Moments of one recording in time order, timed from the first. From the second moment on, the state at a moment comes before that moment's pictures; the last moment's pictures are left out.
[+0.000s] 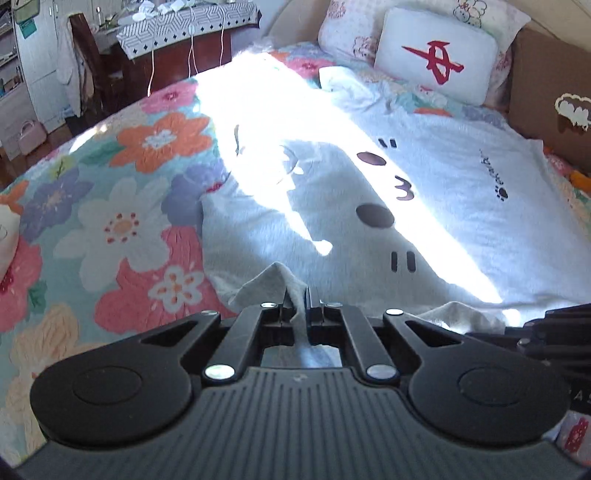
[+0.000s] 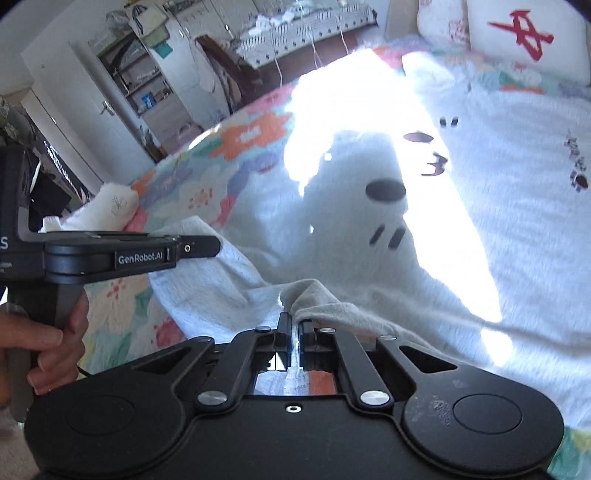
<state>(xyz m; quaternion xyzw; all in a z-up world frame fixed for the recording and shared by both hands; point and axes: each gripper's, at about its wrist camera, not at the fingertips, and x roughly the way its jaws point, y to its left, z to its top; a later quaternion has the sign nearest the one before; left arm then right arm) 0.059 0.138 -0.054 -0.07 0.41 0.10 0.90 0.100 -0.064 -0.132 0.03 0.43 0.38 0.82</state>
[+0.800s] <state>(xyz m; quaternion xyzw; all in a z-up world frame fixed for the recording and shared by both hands) 0.312 0.147 -0.025 -0.01 0.32 0.11 0.94 0.356 -0.072 -0.111 0.13 0.37 0.32 0.86</state>
